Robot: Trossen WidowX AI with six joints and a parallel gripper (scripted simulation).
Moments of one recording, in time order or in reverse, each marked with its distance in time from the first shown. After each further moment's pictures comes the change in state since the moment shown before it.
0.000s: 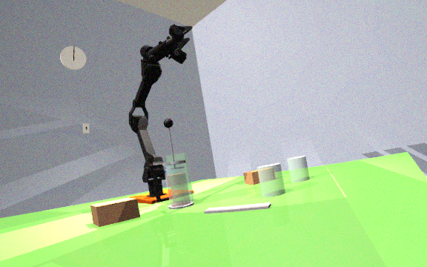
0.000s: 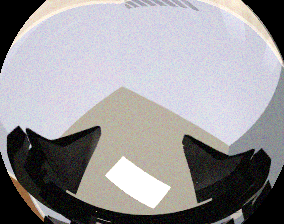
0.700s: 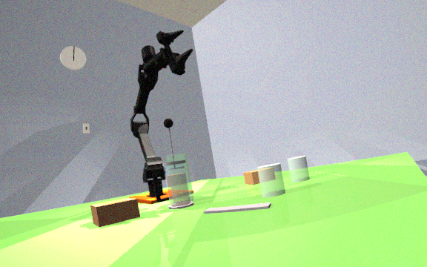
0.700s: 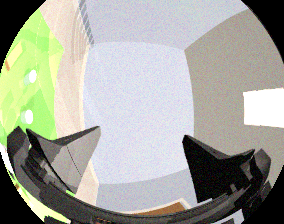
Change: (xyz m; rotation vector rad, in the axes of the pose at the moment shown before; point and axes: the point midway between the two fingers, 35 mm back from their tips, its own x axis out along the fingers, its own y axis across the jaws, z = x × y) arm -0.074 0.087 0.059 1.286 0.298 0.656
